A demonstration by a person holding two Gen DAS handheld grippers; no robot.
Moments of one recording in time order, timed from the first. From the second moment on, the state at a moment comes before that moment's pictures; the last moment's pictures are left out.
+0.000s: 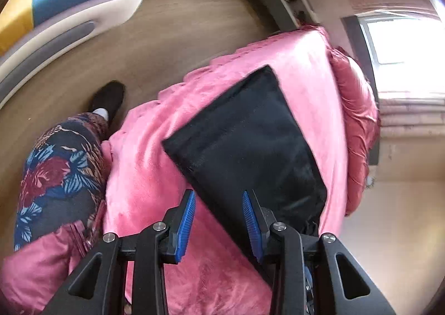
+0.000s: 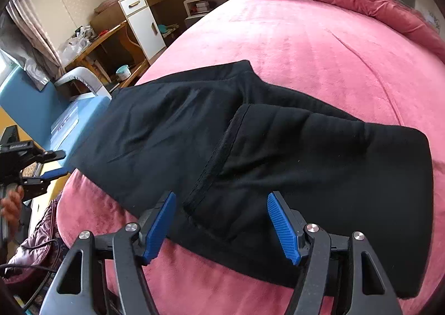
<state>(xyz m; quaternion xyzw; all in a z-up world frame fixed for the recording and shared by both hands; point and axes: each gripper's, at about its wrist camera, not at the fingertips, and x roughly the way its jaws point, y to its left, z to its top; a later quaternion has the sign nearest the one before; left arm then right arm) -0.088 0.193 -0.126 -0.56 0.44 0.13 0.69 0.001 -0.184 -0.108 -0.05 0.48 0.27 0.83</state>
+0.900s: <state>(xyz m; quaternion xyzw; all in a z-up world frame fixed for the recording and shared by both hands) -0.045 0.162 -0.100 -0.40 0.42 0.13 0.80 0.005 -0.197 -0.131 -0.03 0.51 0.24 0.82</state>
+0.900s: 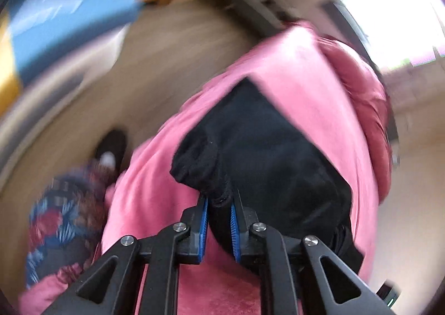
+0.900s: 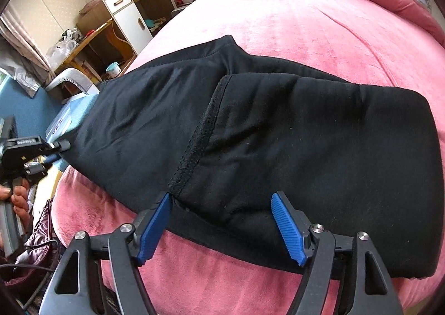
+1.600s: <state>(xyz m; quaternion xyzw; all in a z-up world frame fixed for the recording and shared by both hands) -0.016 -0.003 -0.047 -0.11 0.41 -0.20 0.88 0.054 -0.177 -0.095 0.21 0.51 0.43 0.71</state>
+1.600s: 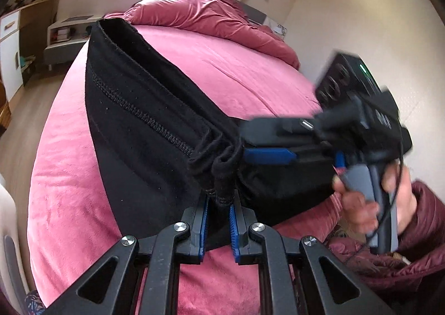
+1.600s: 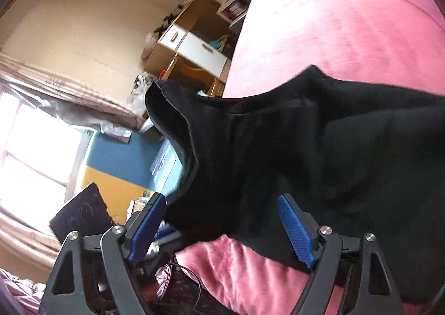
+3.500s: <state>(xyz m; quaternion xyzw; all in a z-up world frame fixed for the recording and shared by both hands) 0.075 -0.071 -0.090 -0.14 0.50 -0.26 0.81 0.067 -0.361 -0.143 0.27 0.51 0.23 0.78</state>
